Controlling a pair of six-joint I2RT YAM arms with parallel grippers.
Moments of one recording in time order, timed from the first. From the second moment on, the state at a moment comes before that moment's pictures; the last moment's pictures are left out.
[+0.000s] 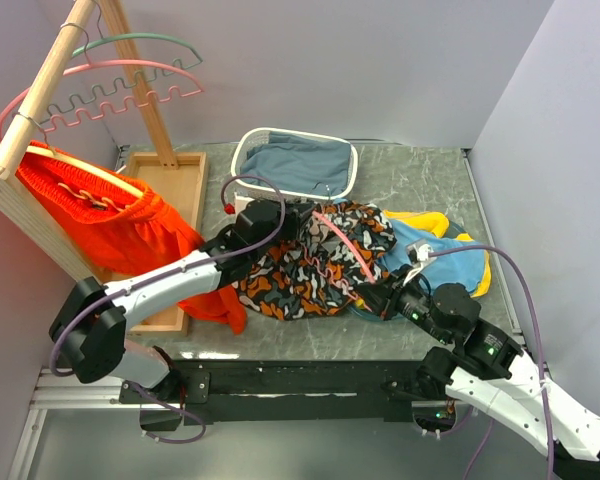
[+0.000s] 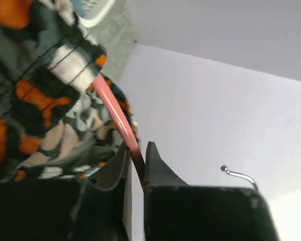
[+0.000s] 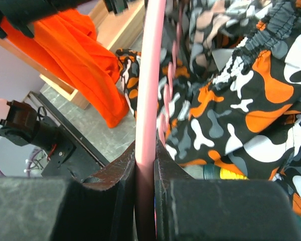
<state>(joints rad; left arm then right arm) -0.81 1.42 0.97 0.16 -0.29 -1.70 0.84 0.35 0.55 -0.39 0.07 0.48</state>
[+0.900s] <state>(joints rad) -0.84 1.38 0.91 0.19 -0.30 -1.56 0.62 1.15 1.24 -0.72 0.36 0.64</state>
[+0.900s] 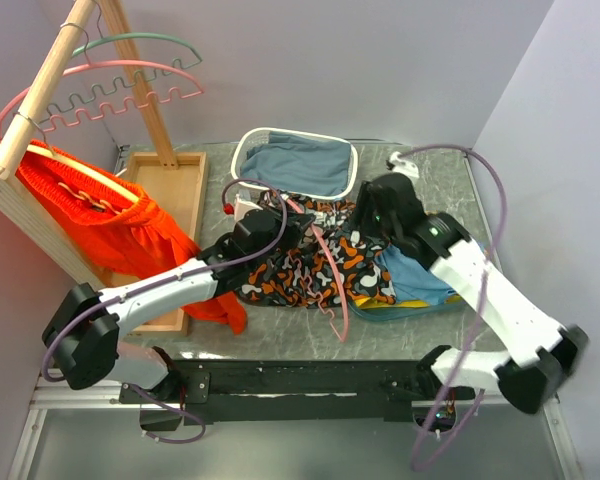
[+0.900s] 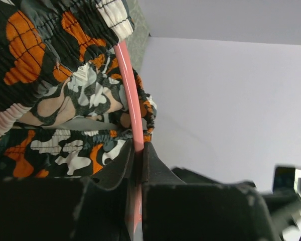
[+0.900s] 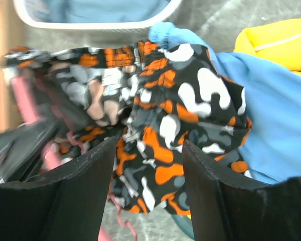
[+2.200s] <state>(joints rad) -0.86 1.34 0.99 0.24 -0.35 -1.51 0.55 1.19 1.14 -0.78 0.41 0.60</state>
